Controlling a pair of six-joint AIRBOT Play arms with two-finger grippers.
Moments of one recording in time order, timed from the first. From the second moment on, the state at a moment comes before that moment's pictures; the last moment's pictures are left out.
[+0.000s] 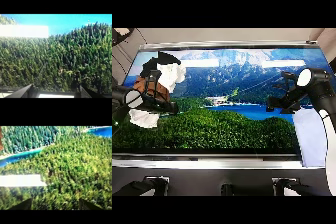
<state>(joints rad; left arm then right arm) -0.26 -1.13 1.21 1.62 -1.27 -1.76 0.05 -1.37 1.42 -1.44 1.51 1.68</state>
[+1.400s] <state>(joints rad) 0.16 -1.86 1.91 1.32 -0.89 -2.19 0.05 -1.37 1.42 -1.42 1.33 1.75</state>
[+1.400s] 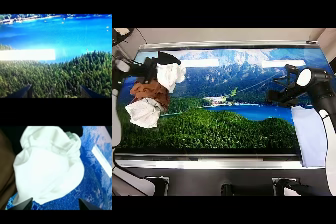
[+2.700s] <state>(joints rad) 0.05 -2.05 1.92 1.65 -0.72 -1.88 0.05 -1.37 1.42 -1.39 1.31 1.86</state>
